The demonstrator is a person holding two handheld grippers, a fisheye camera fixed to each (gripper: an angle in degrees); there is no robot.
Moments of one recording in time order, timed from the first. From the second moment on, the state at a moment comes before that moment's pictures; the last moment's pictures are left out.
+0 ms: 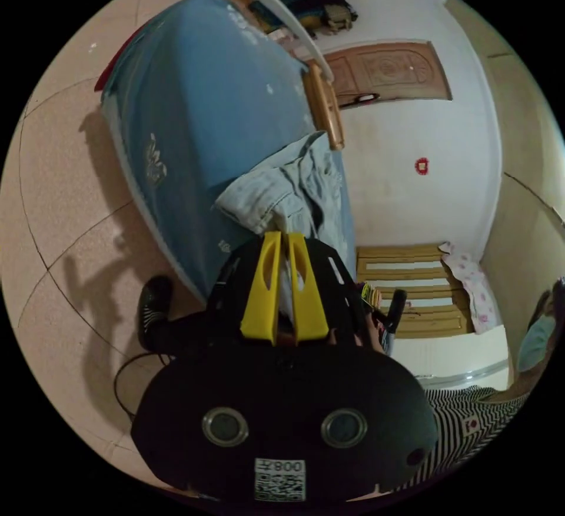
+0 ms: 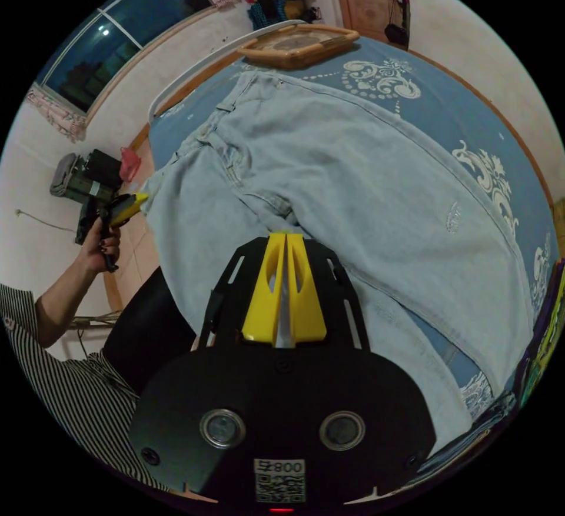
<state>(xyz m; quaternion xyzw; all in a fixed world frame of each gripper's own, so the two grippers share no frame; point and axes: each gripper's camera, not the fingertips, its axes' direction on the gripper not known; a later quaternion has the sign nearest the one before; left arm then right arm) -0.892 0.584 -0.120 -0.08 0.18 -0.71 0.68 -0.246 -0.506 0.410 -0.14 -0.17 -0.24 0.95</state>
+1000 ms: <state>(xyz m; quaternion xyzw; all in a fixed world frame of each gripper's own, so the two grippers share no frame) -0.914 0.423 -0.038 -0.15 0.18 -0.50 0.83 -0.164 -0.587 0.443 -0.19 -0.12 -0.21 0.95</state>
